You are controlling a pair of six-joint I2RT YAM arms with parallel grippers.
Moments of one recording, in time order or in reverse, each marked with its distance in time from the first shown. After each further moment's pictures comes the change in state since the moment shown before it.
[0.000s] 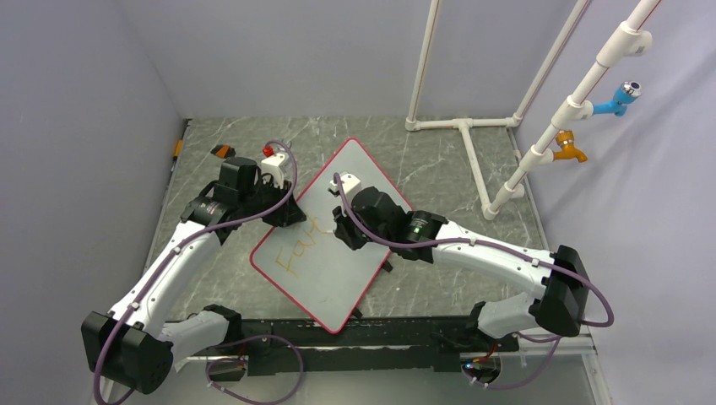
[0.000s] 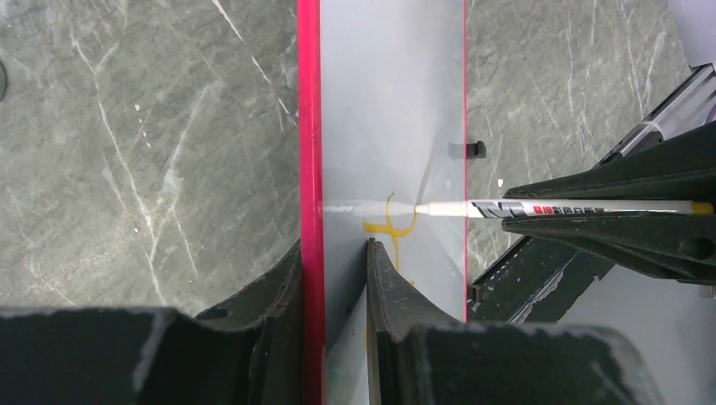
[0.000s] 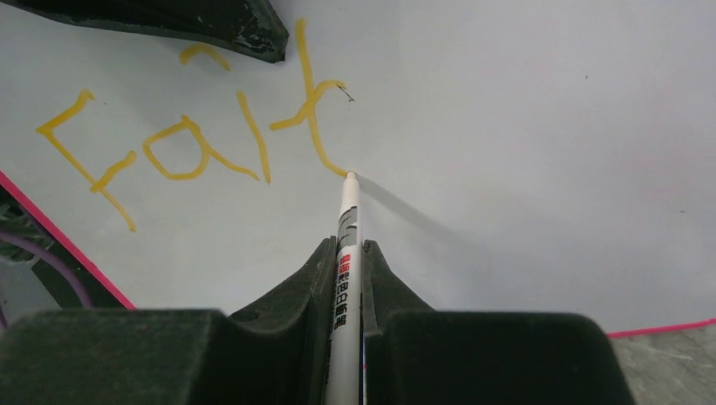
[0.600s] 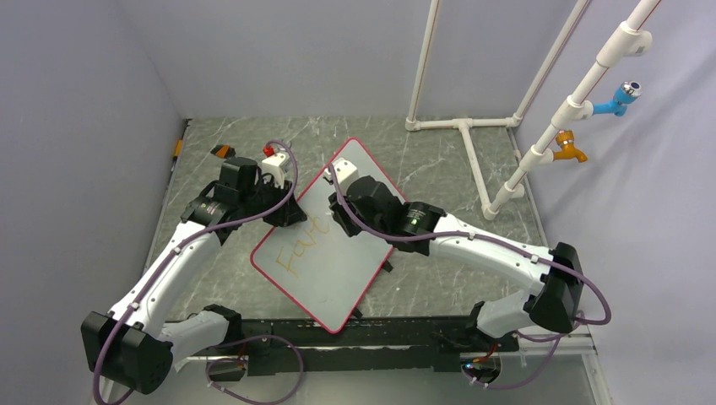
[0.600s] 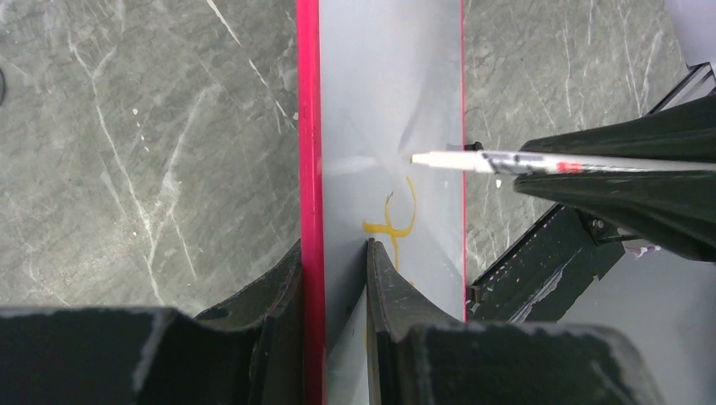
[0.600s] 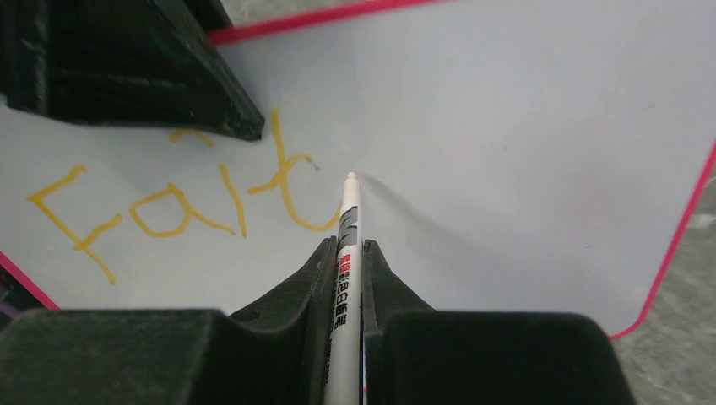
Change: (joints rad) left arm 0.000 0.000 0.000 0.006 0.001 0.000; right arm 0.000 0.040 0.098 -0.033 0.094 -0.065
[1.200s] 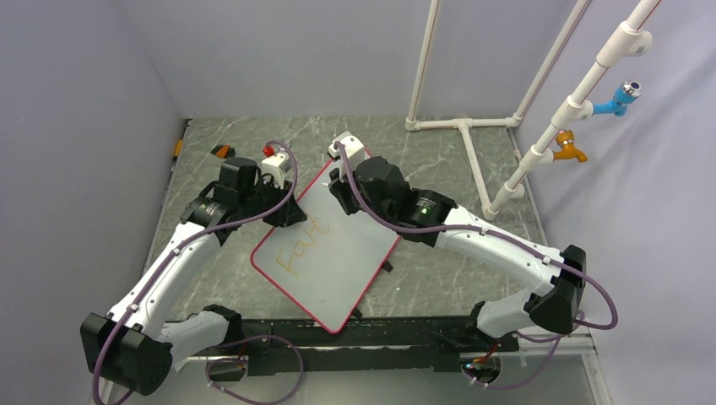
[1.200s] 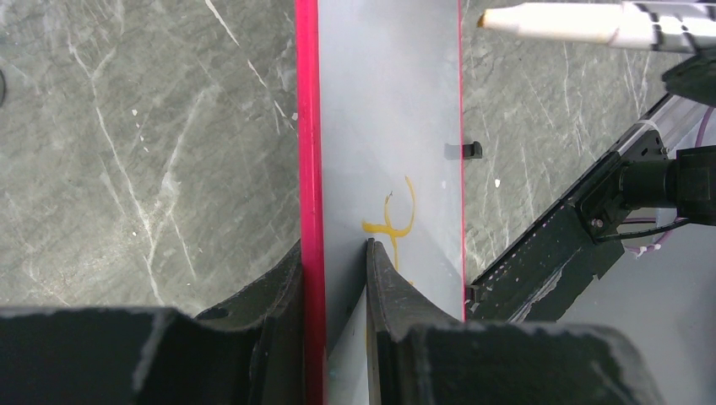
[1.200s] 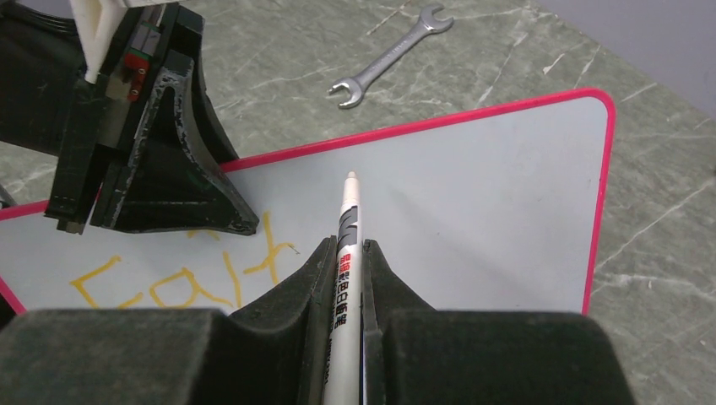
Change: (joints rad) left arm -0.001 -0.007 0.000 -0.002 0.000 0.000; right arm -0.023 -0.010 0.154 0.040 0.070 -0.083
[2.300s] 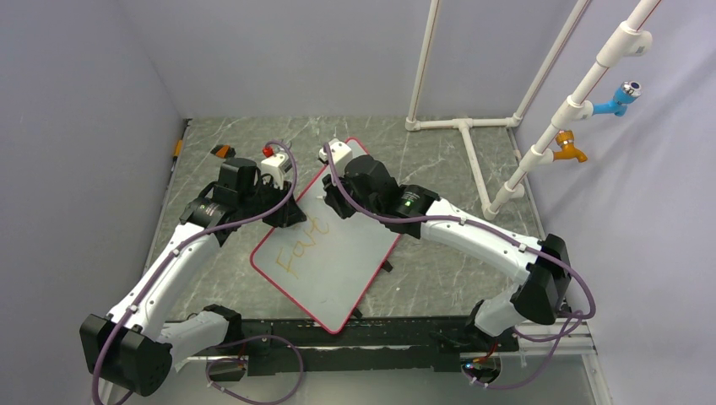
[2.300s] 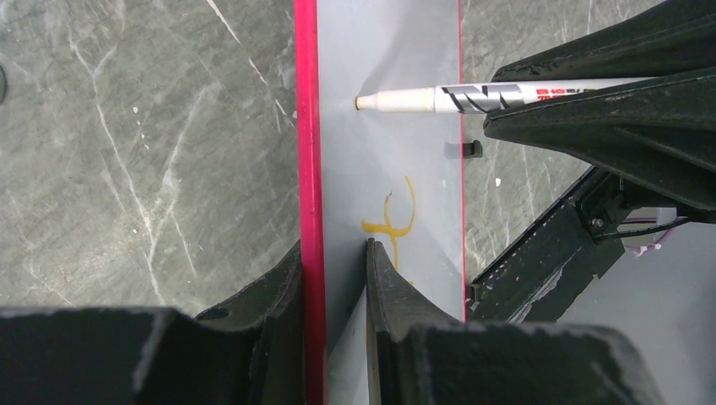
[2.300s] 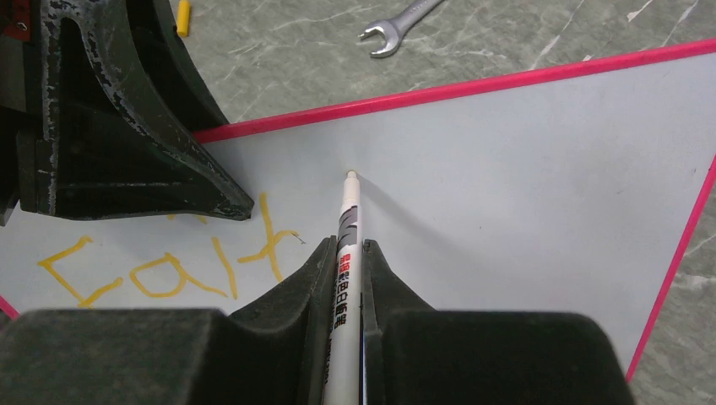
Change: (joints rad) left arm 0.000 -0.006 -0.002 -0.004 -0.001 0.000; right arm -0.058 0.102 -0.012 -0.009 -0.166 0.023
